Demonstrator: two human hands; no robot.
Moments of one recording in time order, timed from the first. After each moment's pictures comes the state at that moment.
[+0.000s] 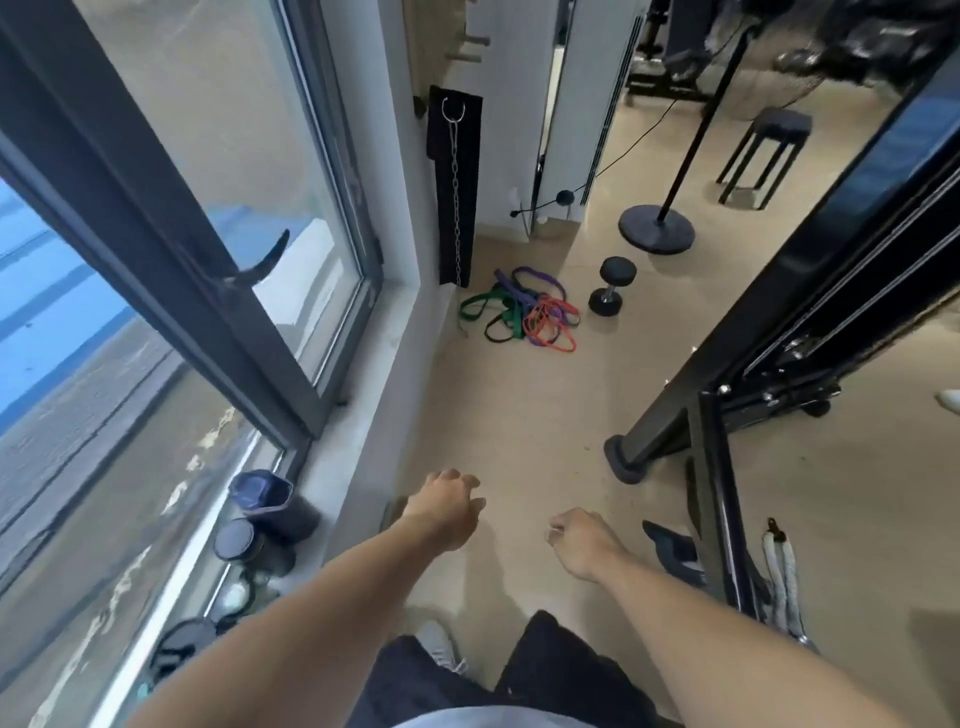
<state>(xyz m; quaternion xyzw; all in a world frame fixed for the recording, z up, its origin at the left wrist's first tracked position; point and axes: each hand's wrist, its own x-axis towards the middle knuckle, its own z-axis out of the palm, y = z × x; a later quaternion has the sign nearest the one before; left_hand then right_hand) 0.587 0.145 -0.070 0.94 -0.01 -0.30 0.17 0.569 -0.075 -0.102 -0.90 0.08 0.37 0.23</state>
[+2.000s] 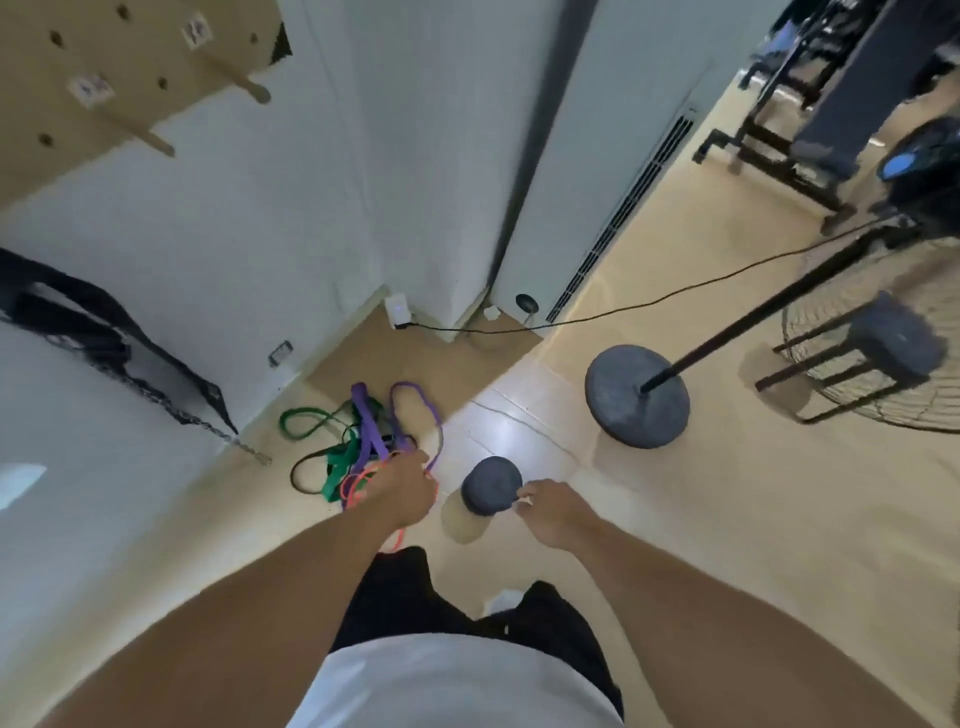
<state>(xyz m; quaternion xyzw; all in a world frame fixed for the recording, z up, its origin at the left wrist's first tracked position) 1.622 -0.290 -0.142 0.88 0.25 -0.28 0.29 1.710 -0.514 -0.114 -0.88 -0.13 0.44 0.08</state>
